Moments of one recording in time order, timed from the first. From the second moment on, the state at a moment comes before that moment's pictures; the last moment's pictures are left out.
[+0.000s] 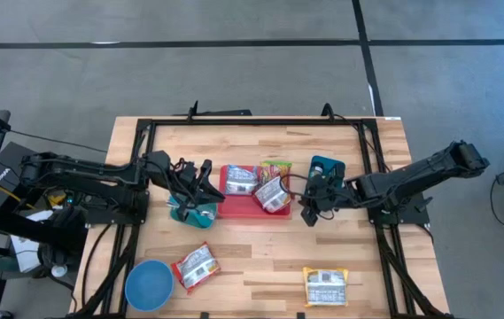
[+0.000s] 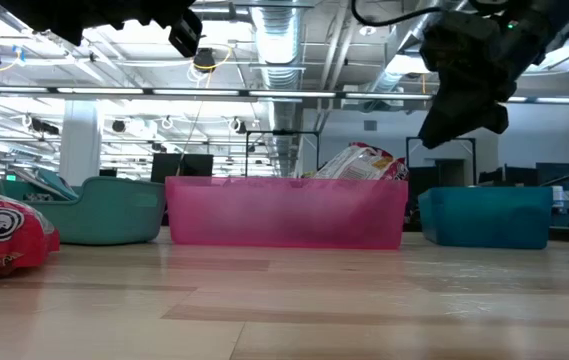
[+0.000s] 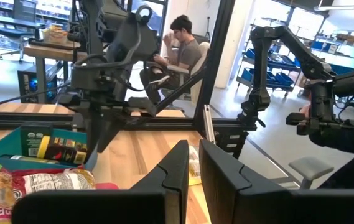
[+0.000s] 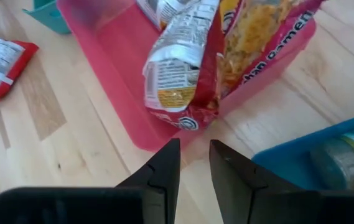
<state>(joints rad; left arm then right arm) 0.03 1.01 0.53 0.48 0.36 -0.16 0.24 1.18 0.70 -0.42 0.37 0.81</state>
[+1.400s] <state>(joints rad) 0.03 1.01 0.53 0.48 0.36 -0.15 0.15 1.36 0.68 -0.25 0.34 0.84</state>
